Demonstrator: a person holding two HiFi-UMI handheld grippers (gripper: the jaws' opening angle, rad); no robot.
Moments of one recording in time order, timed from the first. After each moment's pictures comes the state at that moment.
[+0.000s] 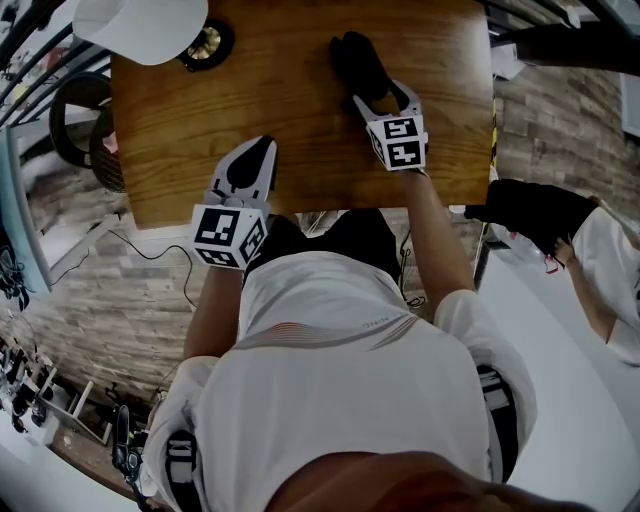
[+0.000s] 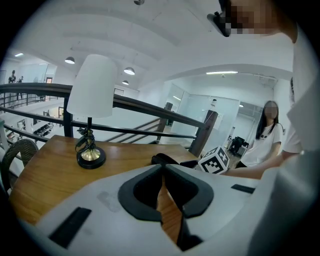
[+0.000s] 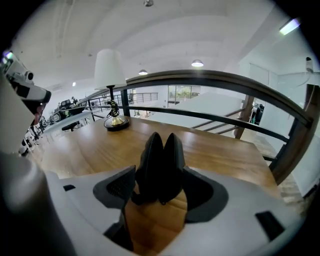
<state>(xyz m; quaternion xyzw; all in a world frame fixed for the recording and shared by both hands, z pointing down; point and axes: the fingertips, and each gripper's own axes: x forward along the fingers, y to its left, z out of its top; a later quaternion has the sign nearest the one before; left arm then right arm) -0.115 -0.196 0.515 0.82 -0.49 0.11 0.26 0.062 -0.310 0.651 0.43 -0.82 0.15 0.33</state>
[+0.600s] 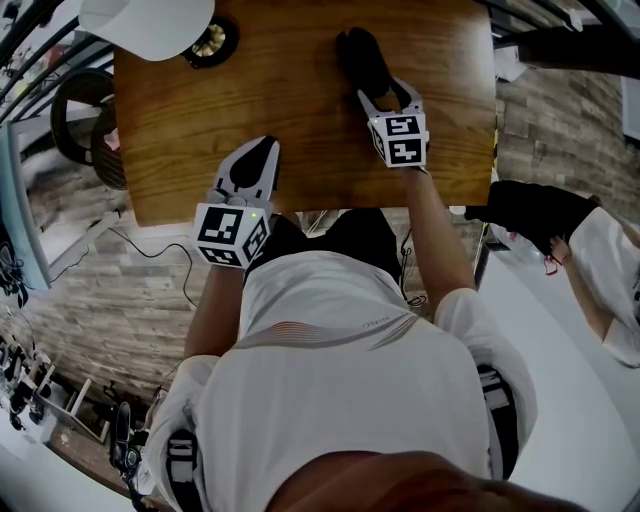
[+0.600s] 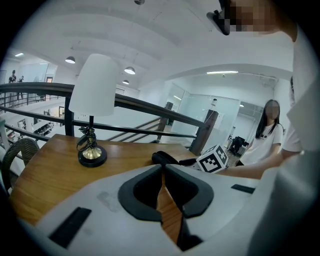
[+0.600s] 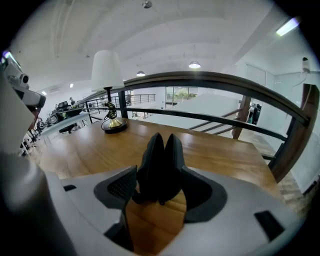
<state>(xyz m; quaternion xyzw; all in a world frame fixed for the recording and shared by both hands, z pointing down) -0.119 -0.192 0.517 0.82 -0.49 0.11 0.26 0.059 -0.316 0.648 0.45 -0.82 0.15 0.32</state>
